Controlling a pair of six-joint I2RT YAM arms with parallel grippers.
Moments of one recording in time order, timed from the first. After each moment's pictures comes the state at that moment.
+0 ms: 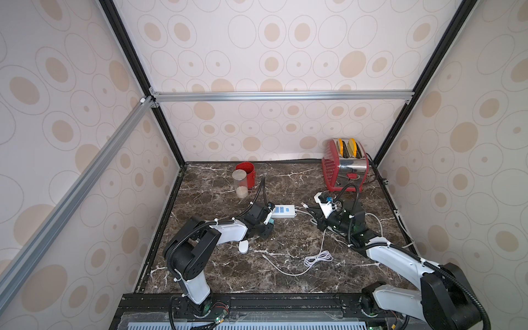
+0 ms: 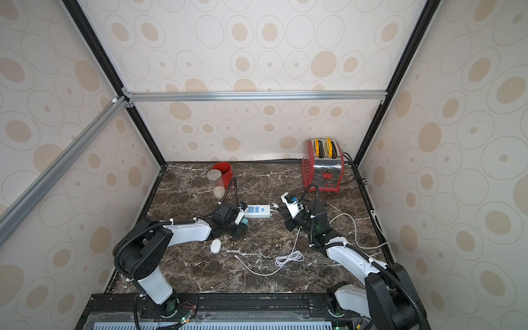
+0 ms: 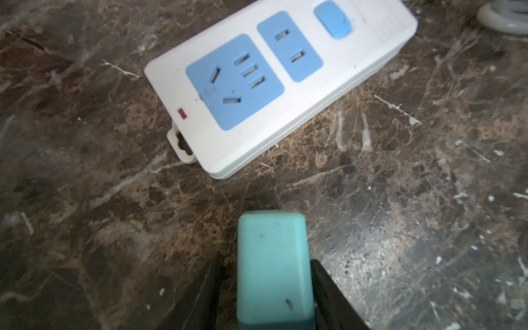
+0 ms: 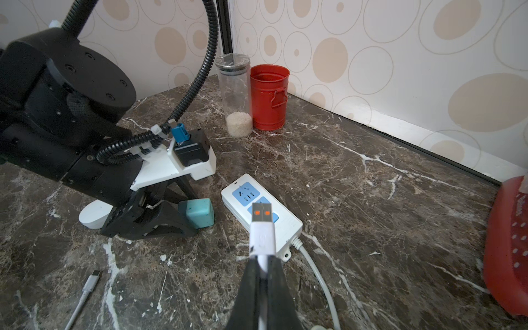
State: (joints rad) left arm -0.63 1.72 0.82 -0.02 0.03 -0.04; right arm 0.37 1.20 0.53 0.34 -0.43 -0.15
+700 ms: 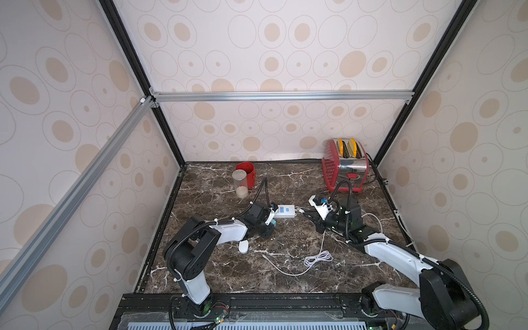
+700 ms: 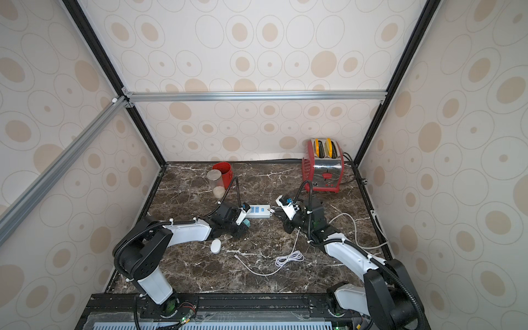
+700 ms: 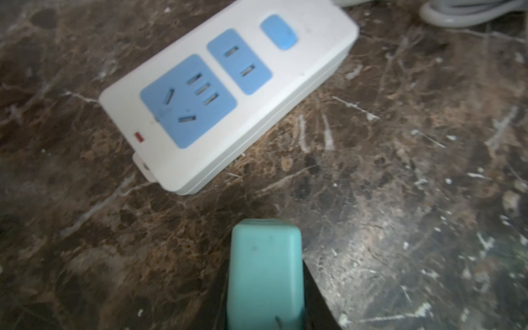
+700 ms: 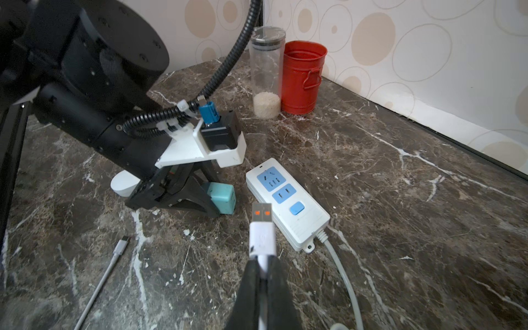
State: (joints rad) left arm -0.63 1.70 0.82 -0.01 0.15 0.08; right arm 0.40 1.23 0.59 0.18 -0.52 -0.25
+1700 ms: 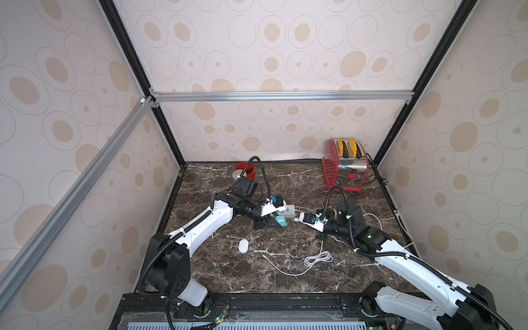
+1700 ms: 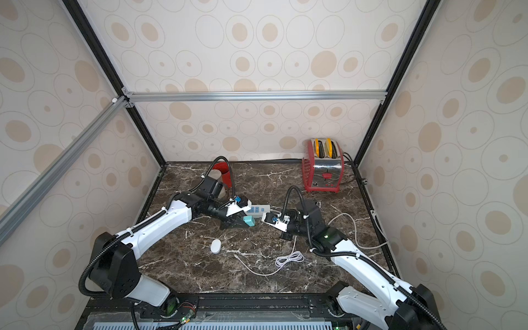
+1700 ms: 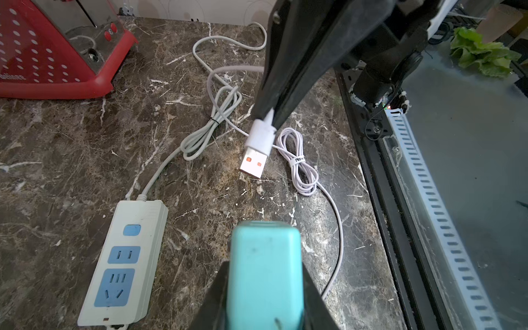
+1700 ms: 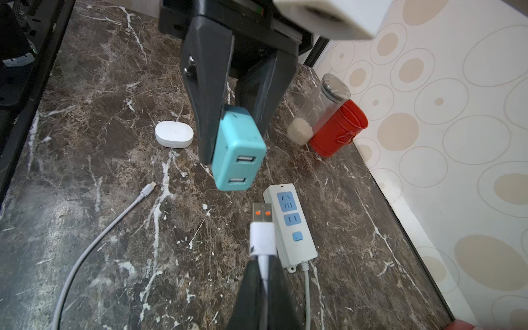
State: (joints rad) left arm -0.51 1.52 1.18 -0.70 0.84 0.83; right arm 0.59 1.03 0.72 -0.18 -0.41 -0.70
